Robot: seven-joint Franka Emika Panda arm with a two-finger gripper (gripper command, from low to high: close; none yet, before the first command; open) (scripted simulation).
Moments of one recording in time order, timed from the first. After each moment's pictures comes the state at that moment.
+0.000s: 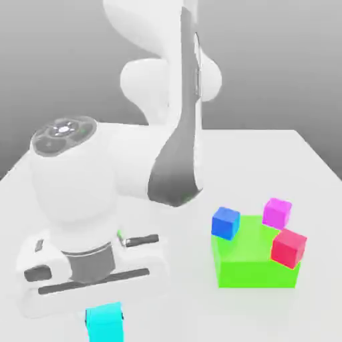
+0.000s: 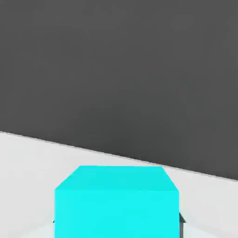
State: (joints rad) arm 0.11 0.25 -0.16 -2.28 0.18 2.49 0.22
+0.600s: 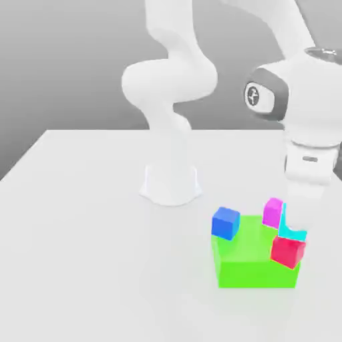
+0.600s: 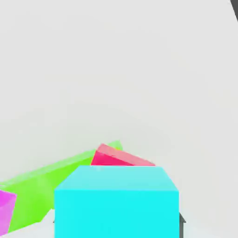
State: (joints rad) arm 0.47 -0.04 0.09 -2.63 0.01 2.59 0.11
